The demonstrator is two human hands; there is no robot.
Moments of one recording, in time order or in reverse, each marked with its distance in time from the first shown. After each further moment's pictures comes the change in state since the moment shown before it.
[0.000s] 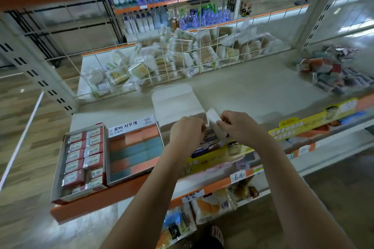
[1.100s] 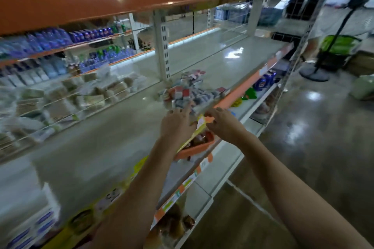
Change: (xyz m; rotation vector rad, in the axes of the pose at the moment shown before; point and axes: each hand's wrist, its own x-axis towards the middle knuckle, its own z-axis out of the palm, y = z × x) left_hand 0.132 0.320 0.044 -0.010 0.137 0.409; right_hand -0.082 0.277 -0.170 -0.188 0.400 0.288
